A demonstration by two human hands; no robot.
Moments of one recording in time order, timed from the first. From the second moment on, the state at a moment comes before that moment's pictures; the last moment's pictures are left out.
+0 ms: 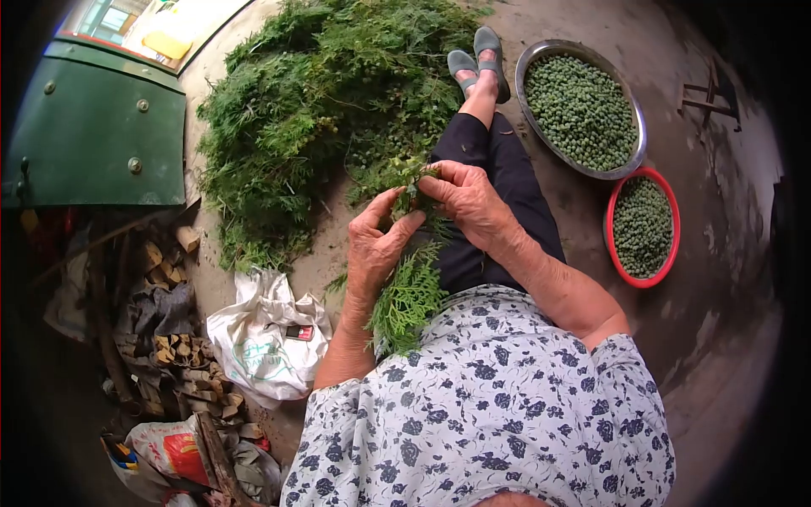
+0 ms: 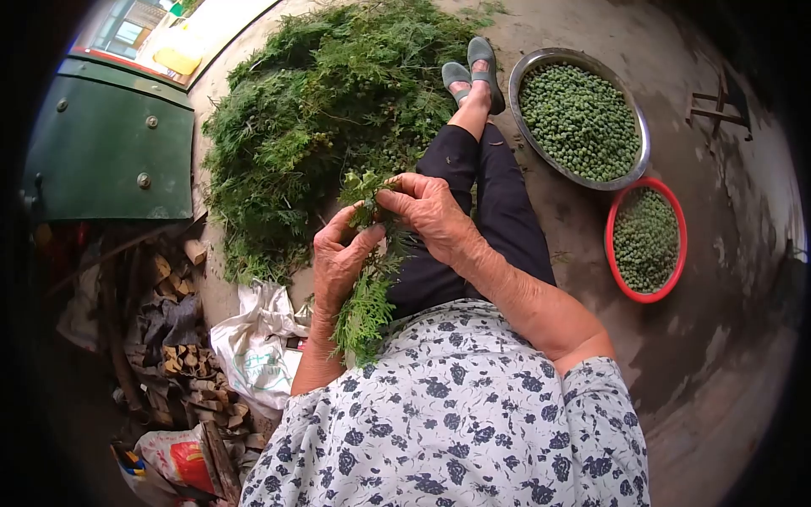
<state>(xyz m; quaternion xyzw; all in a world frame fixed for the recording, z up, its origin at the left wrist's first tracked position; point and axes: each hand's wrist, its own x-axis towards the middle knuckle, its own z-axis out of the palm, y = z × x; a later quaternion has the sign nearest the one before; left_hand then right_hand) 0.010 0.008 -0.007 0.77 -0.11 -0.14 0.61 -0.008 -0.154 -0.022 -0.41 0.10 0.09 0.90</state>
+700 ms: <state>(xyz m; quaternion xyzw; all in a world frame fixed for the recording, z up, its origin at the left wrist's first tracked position) 0.003 0.006 -0.014 0.76 -0.10 -0.10 0.64 -0.009 -0.148 -0.018 -0.55 0.04 0.04 0.83</state>
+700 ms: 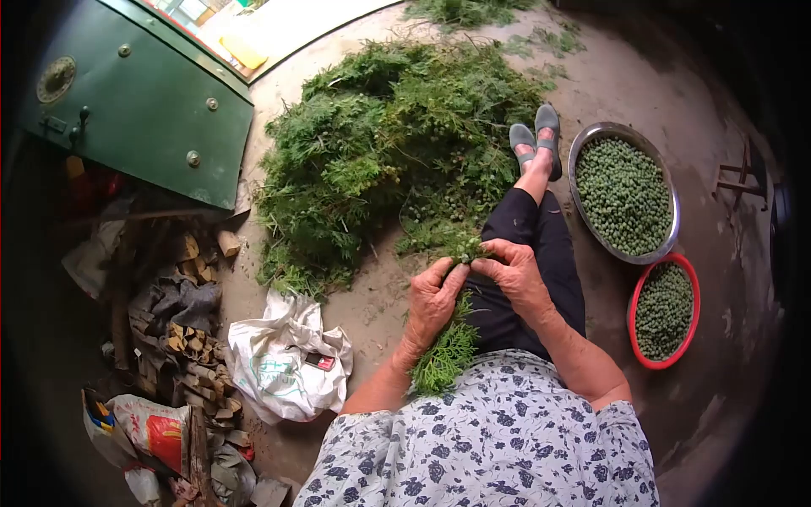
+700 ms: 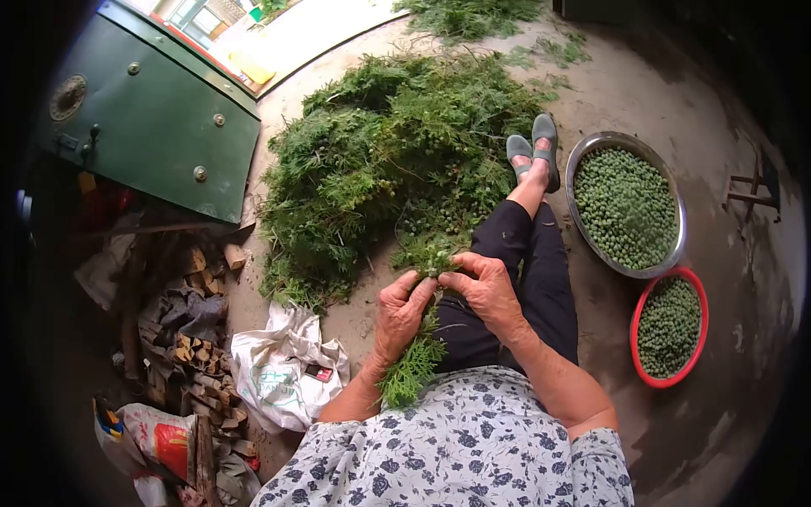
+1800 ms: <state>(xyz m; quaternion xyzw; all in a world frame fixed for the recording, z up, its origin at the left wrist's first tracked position) 0.001 0.003 -0.008 0.83 -0.06 0.05 0.55 -0.005 -0.151 -0.003 -0.42 0.08 0.07 0.90</state>
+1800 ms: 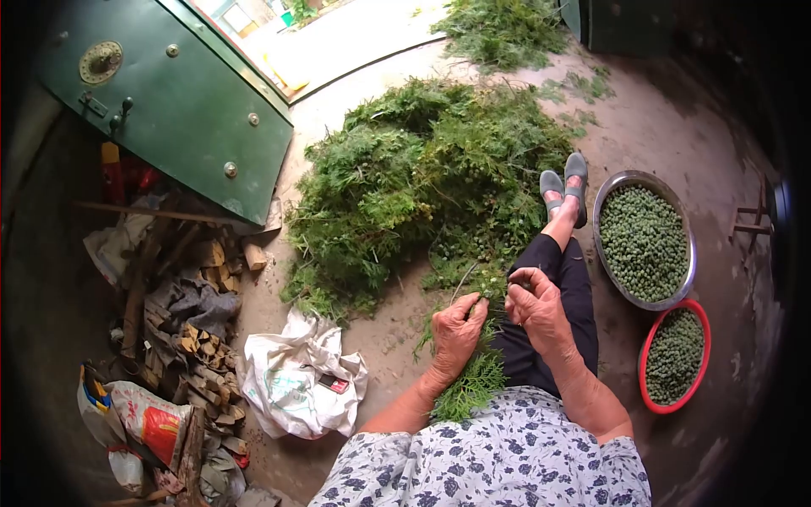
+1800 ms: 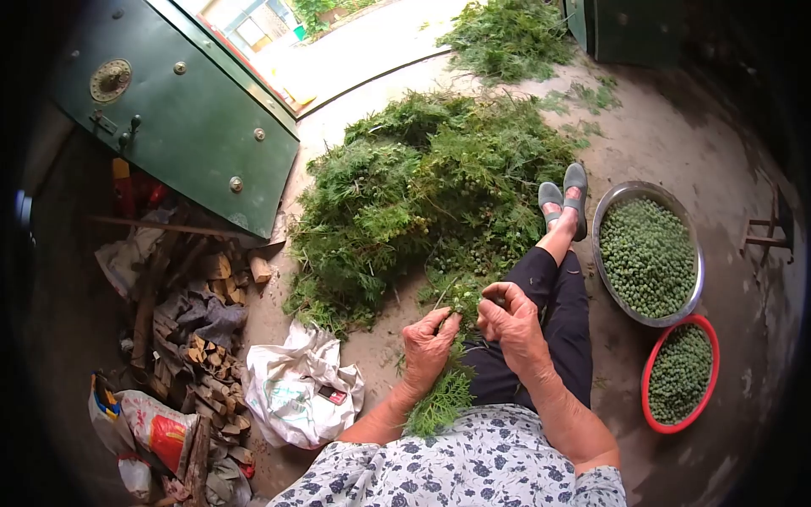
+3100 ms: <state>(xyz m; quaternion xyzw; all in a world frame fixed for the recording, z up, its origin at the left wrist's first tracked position) 0.008 0.011 0.000 0.67 -0.02 -0.23 0.70 -0.001 -0.161 -0.021 -0.29 0.01 0.19 0.94</state>
